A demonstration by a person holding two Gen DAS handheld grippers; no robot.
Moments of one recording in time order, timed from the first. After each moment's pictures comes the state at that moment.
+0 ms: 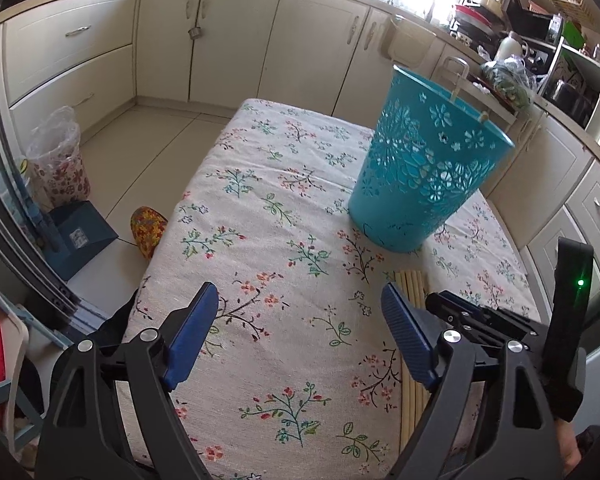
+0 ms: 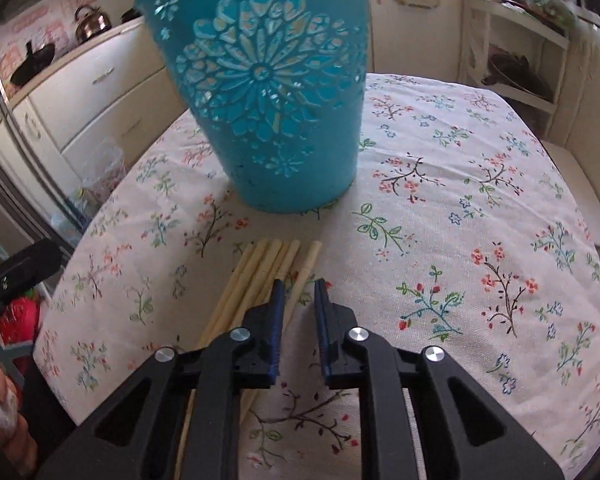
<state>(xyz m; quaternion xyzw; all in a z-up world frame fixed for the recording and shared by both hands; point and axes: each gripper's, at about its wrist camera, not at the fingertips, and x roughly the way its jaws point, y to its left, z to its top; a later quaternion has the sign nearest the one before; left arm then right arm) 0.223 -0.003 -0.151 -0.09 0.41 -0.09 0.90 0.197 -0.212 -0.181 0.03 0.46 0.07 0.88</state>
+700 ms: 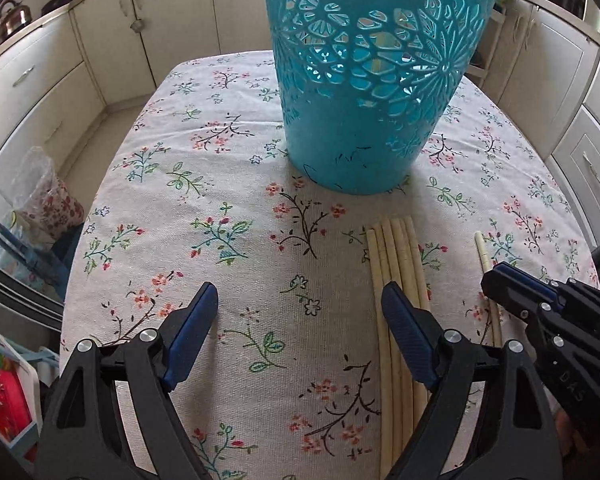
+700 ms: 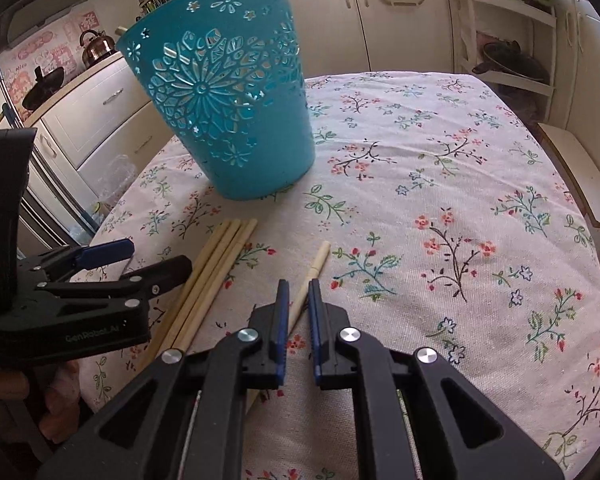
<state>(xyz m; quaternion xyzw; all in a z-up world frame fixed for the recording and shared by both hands) 0.261 -0.096 -0.195 0.05 0.48 -0.10 0.87 0.171 -0.258 -0.179 0.09 0.44 0.09 0.89</state>
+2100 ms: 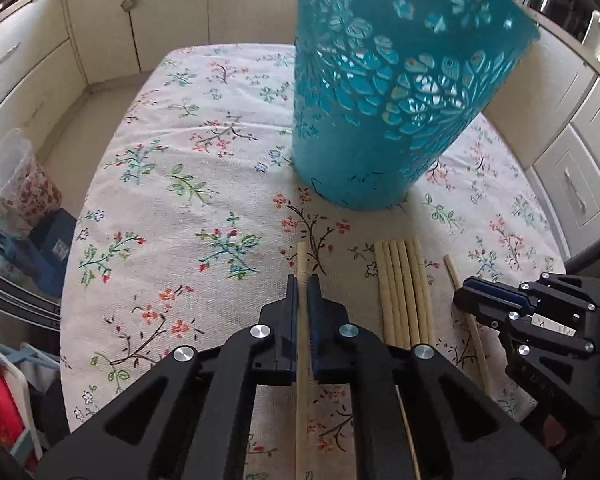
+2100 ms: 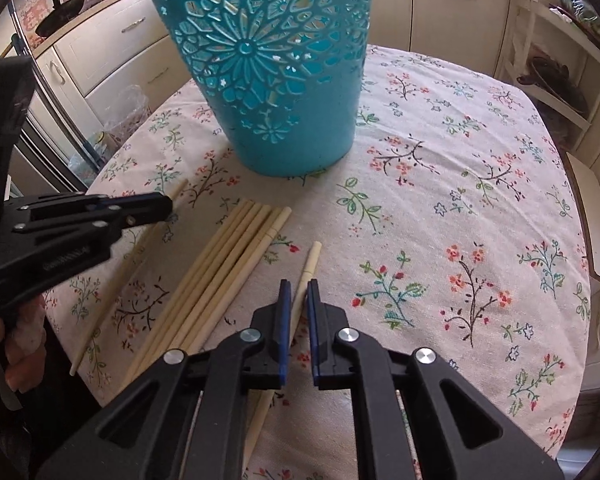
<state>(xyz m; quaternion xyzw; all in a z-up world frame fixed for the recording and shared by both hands) 0.280 -0.070 -0.186 0.01 0.51 -0.14 0.85 0.202 -0.236 -0.174 -0.01 0.53 0.14 0.84</state>
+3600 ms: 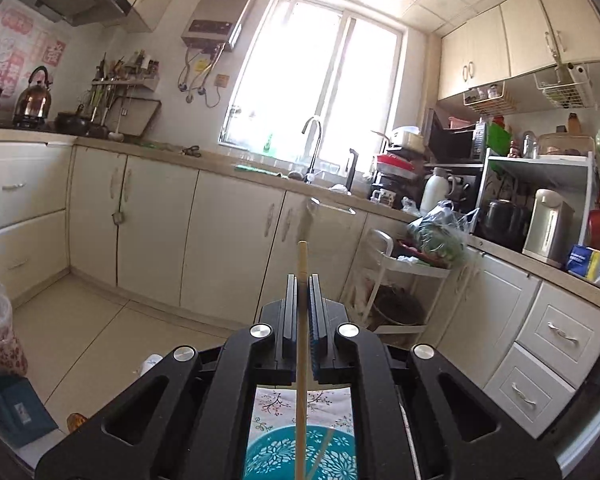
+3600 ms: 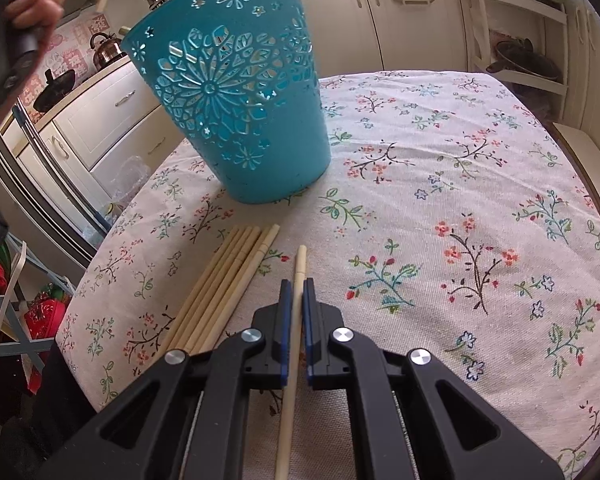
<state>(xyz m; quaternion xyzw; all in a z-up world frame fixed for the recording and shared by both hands) 0.359 -0.090 0.057 -0.11 0.11 -0.17 0.97 0.177 -0.255 -0.183 0.10 0.44 0.12 0.88</state>
